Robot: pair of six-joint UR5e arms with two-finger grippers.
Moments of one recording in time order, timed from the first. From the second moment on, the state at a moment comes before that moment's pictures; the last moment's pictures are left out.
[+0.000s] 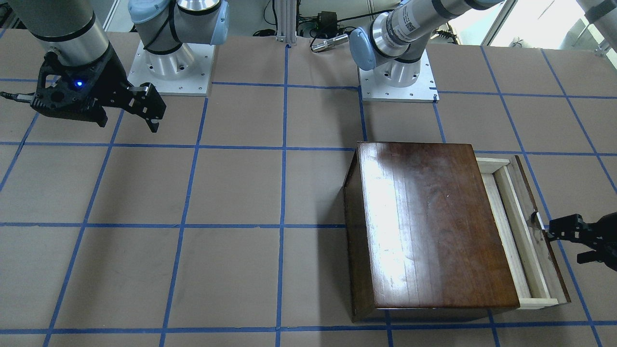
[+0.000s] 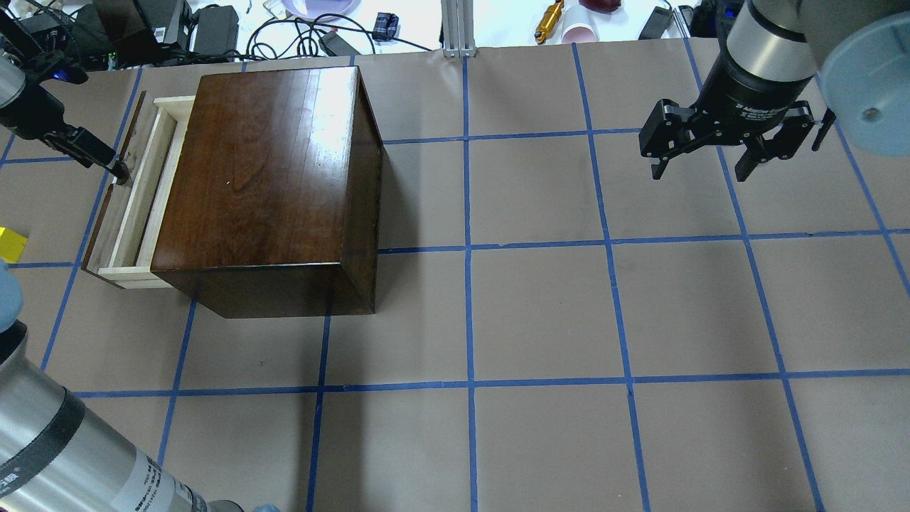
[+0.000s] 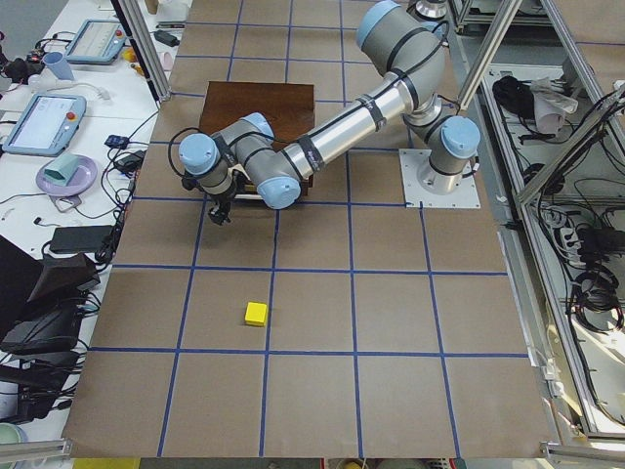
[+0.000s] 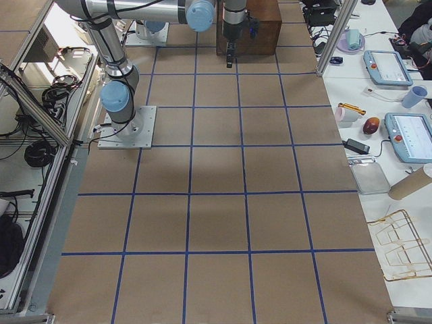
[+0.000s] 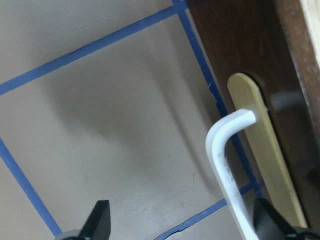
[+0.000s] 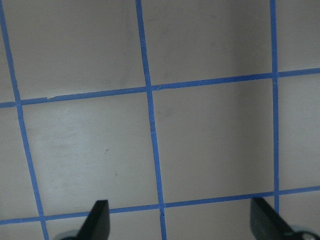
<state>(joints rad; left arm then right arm) -1.01 -2.17 -1.24 -1.45 1.46 1.01 1.52 -1.59 1.63 -1.60 -1.59 0.04</state>
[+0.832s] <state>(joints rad) -1.00 -2.19 -1.21 -1.45 1.46 1.05 1.52 -1.59 1.63 -1.60 -1.59 0.04</state>
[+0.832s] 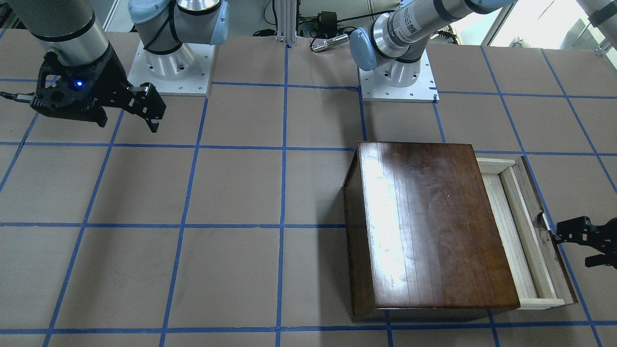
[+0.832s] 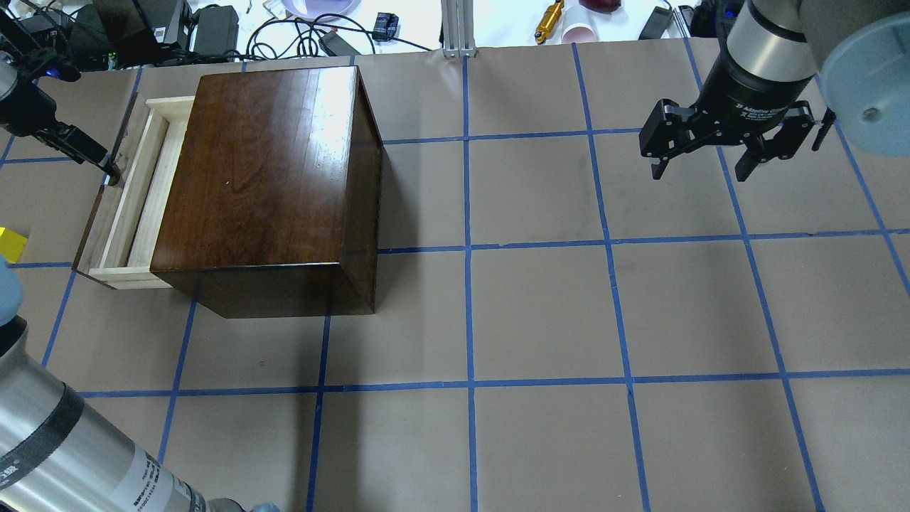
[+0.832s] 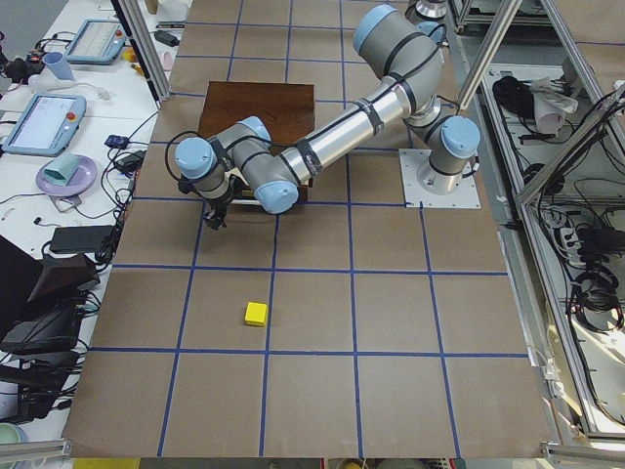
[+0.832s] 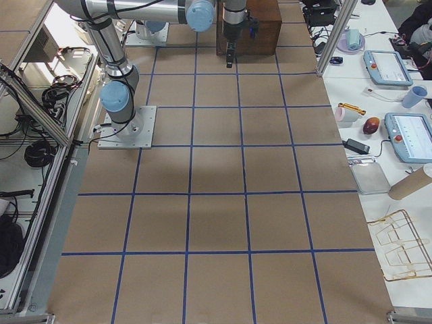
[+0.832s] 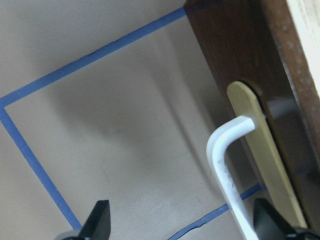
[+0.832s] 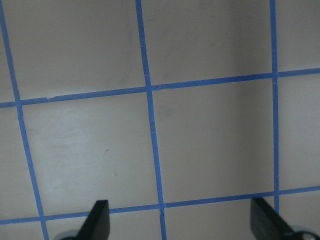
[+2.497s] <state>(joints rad) -0.85 -2.20 -1.11 -1.43 1.54 1.03 1.52 -1.59 1.63 -1.60 -1.59 0.04</state>
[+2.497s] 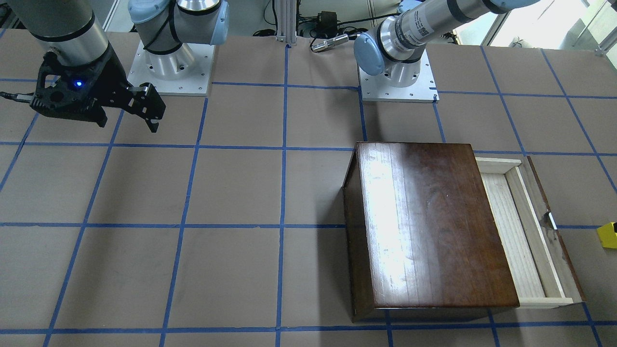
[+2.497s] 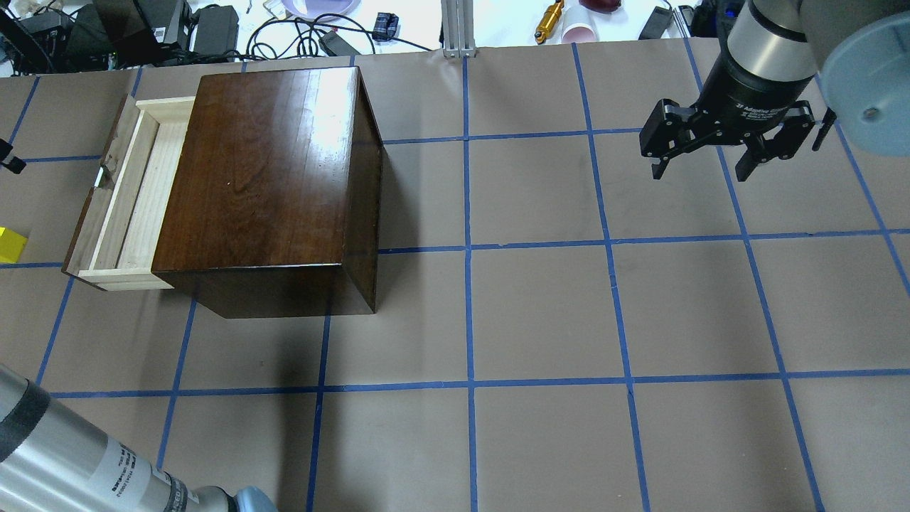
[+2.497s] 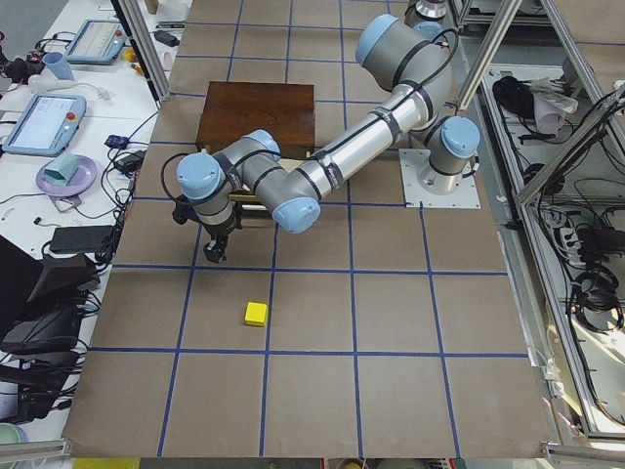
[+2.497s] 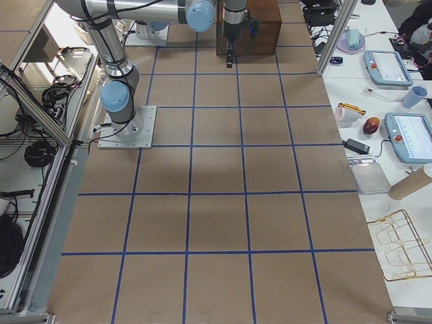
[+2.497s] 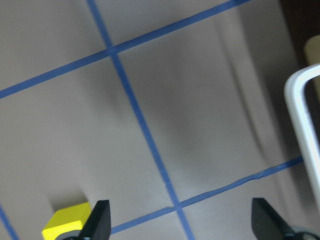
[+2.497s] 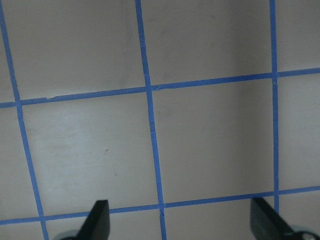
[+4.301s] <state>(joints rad) -0.72 -2.41 -1.11 -1.25 1.59 1.00 1.52 -1.59 1.63 -1.60 -1.59 0.04</state>
